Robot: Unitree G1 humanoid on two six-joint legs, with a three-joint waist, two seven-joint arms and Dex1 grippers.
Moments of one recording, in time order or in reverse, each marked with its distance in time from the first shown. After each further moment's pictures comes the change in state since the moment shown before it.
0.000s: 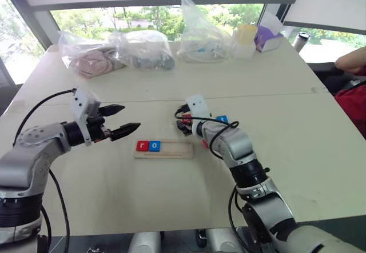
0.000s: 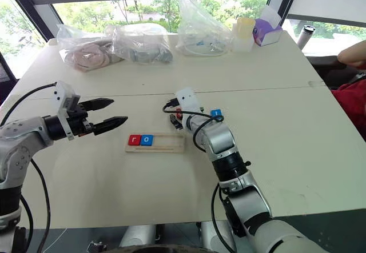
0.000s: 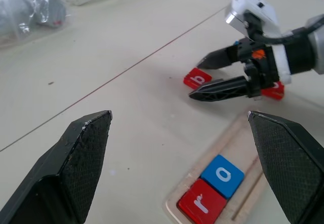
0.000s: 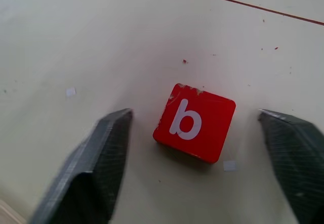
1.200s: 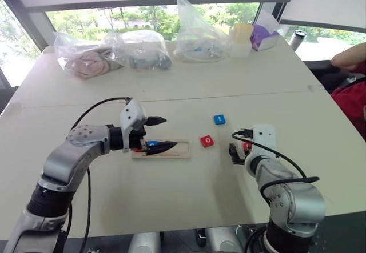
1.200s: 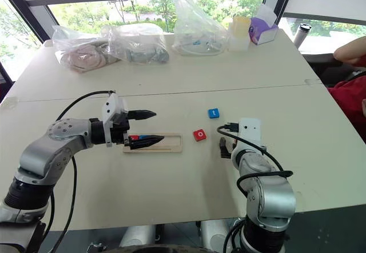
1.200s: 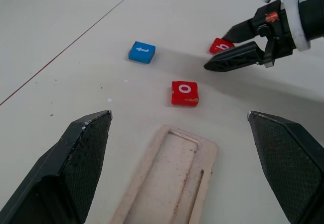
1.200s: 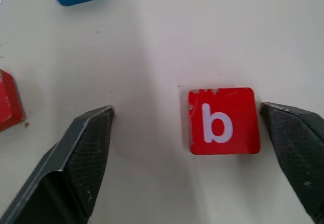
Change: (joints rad) left arm -0.098 -0.070 -0.328 -0.042 0.044 -0.085 -0.071; right arm 0.486 0.031 -0.372 -0.882 -0.132 0.552 -0.110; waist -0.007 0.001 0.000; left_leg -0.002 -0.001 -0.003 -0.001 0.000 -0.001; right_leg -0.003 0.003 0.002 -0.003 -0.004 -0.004
